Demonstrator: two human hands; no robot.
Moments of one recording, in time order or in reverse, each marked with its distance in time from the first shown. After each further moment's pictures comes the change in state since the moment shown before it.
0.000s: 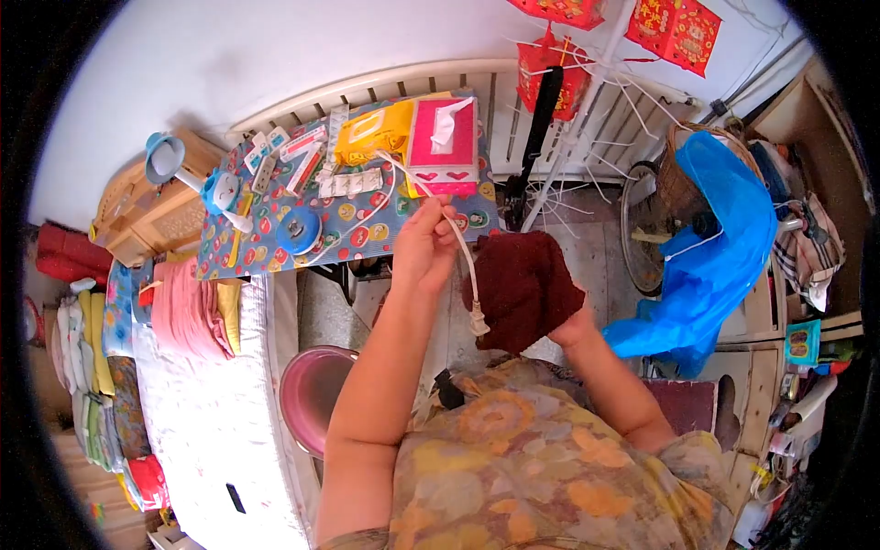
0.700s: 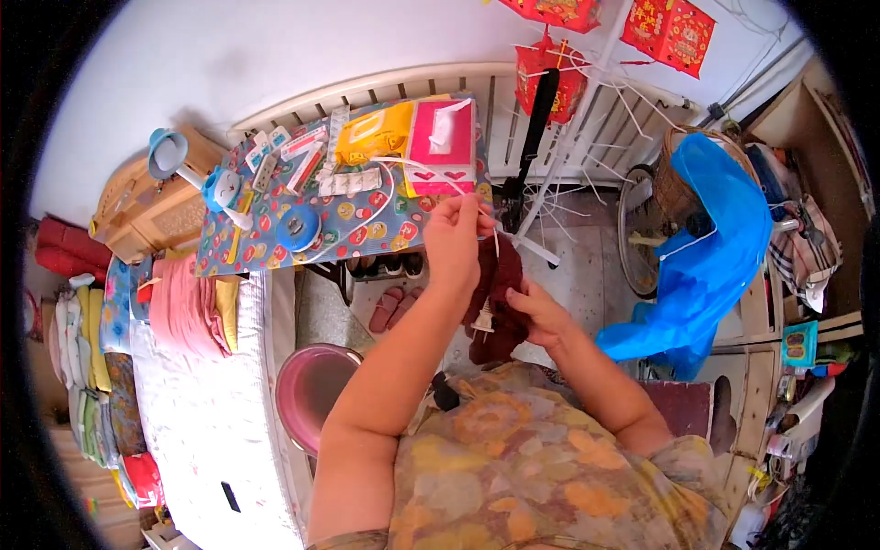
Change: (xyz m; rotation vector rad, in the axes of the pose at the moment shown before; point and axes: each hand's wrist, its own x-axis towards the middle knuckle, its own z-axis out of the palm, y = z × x) left_hand 0.001 -0.045 0.021 0.405 0.084 0.293; right_hand 0.010 0.027 0.017 -0.617 0.125 0.107
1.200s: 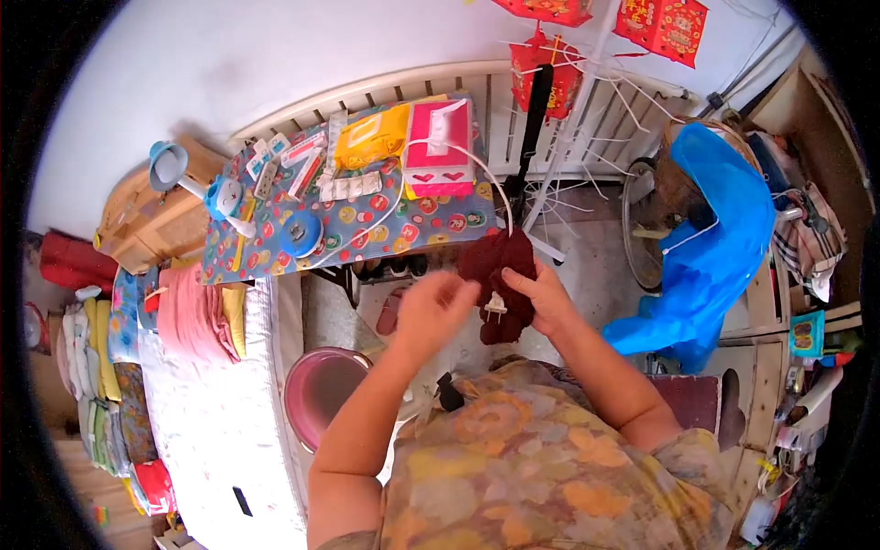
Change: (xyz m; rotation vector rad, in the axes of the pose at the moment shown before) left_hand -0.063 0.029 -0.063 0.906 -0.226 0.059; right_hand 0.009 -0.011 0.018 -0.263 0.242 -0.300
